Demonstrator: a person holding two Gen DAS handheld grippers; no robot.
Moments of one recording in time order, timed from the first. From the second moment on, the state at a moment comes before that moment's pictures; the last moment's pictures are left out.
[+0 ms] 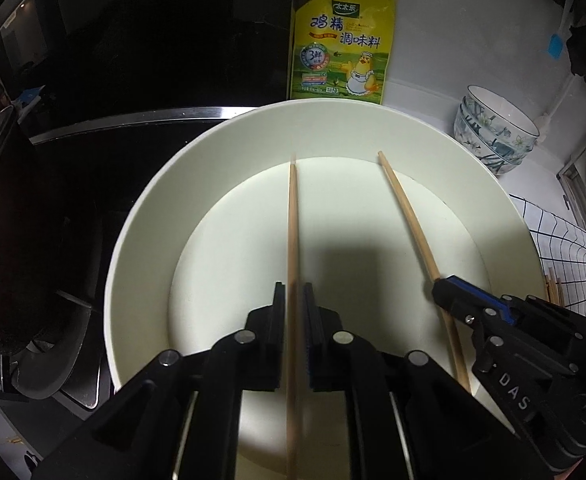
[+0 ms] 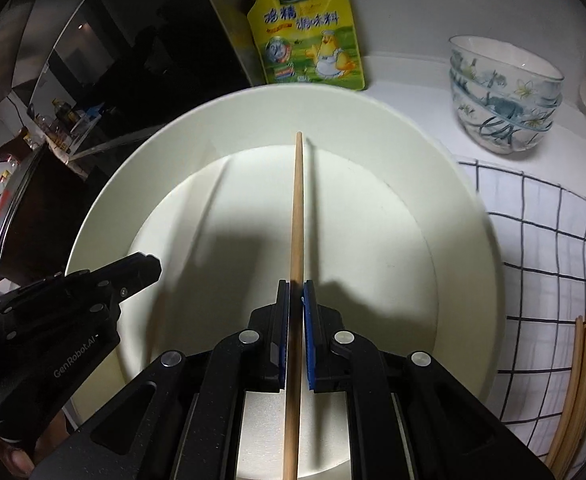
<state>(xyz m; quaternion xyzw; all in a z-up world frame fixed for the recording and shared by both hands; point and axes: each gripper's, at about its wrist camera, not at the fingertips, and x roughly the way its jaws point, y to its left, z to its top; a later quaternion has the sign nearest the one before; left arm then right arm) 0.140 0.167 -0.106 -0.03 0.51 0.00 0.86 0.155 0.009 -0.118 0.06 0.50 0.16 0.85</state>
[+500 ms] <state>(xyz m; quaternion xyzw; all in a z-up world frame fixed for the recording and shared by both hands) 0.111 0.176 -0.075 -0.04 0.48 0.02 0.87 0.122 -0.008 -0.083 0.06 0.47 0.16 0.87</state>
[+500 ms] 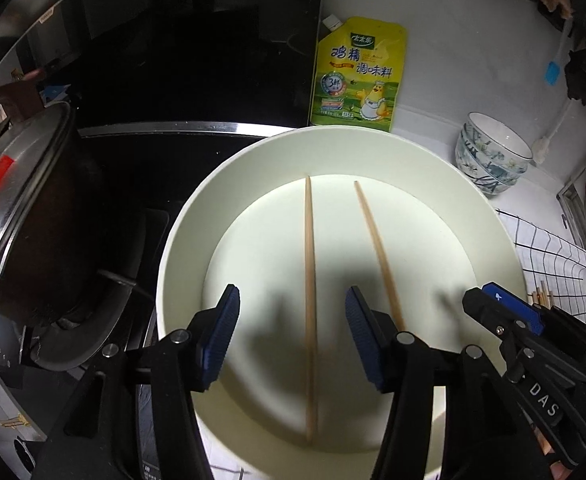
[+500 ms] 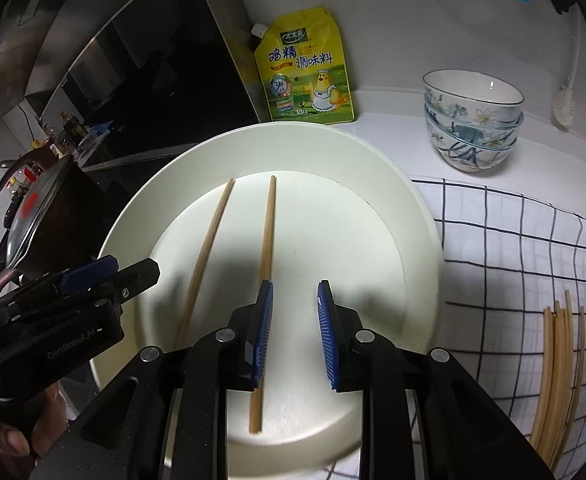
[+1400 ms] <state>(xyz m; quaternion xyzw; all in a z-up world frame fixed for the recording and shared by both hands) 0.046 0.090 -0.028 -0.02 0.46 0.00 0.89 0.039 -0.106 -0.038 0.07 0.43 0.15 0.89</state>
